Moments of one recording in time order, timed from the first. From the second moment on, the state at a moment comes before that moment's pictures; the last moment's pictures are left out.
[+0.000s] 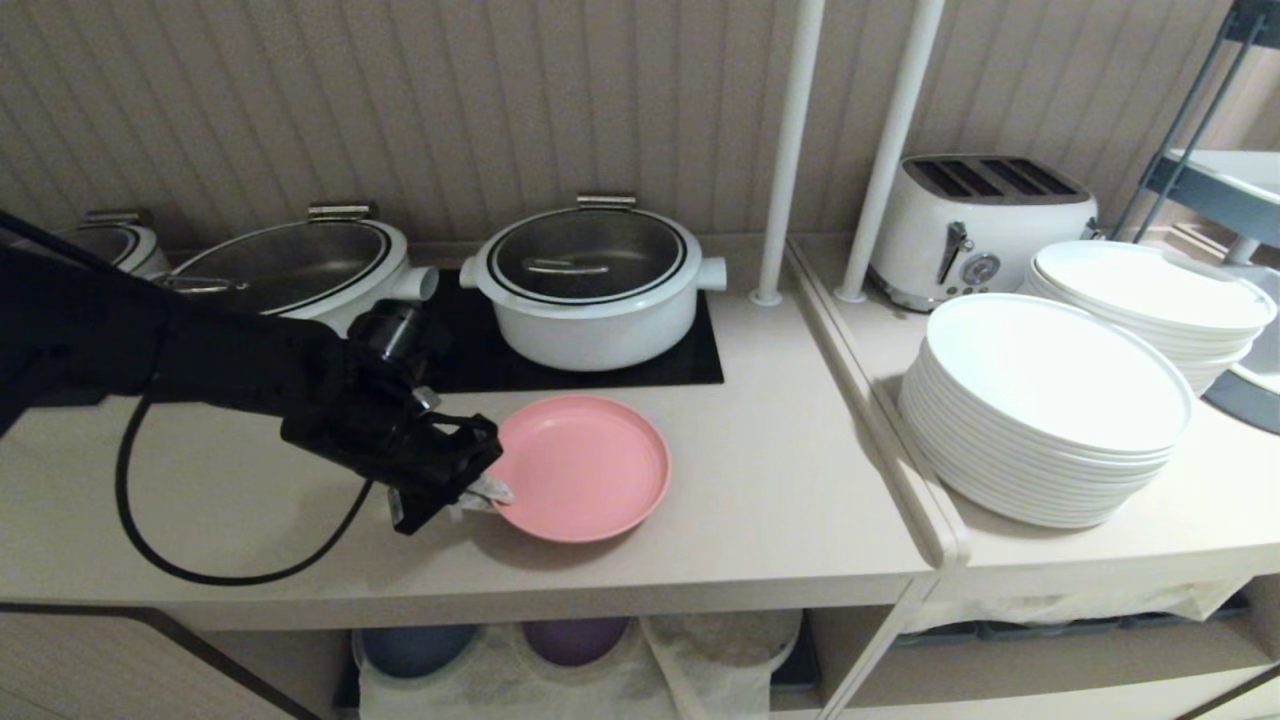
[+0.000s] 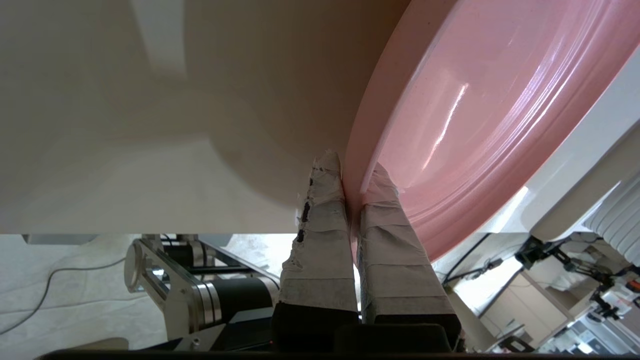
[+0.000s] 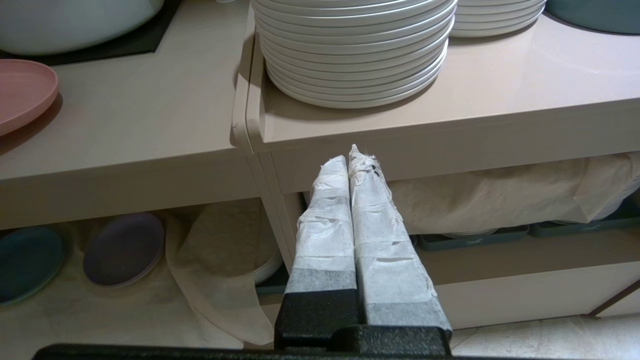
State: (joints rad) left arm -0.24 1.98 -1.28 0.39 -0.35 -0.83; right arm 0.00 0.00 0.00 -0.01 -0.06 0.09
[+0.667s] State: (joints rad) left arm -0.25 2.00 -1.28 0.39 -0.35 -0.84; right arm 0.00 0.00 0.00 -0.01 -0.05 0.09
